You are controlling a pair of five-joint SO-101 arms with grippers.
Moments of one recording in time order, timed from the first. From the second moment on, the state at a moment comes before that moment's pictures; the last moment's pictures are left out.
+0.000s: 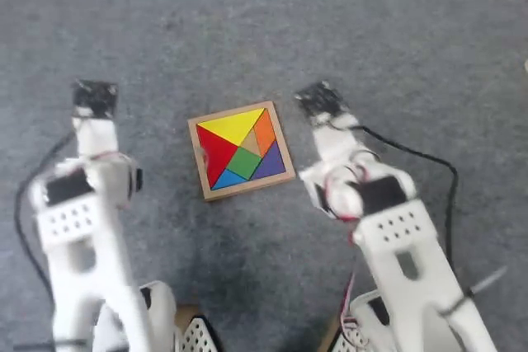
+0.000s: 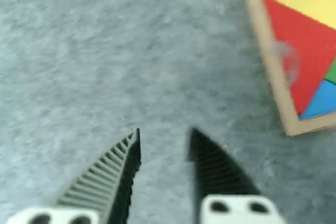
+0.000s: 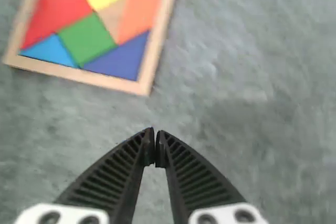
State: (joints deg) left arm -25.3 -42.6 53.1 66.1 -16.8; right arm -22.2 -43.6 50.4 59.4 7.3
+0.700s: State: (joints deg) left arm -22.9 -80.1 95.4 43.4 -10.9; right arm -5.1 -77.2 90.6 50.5 15.0
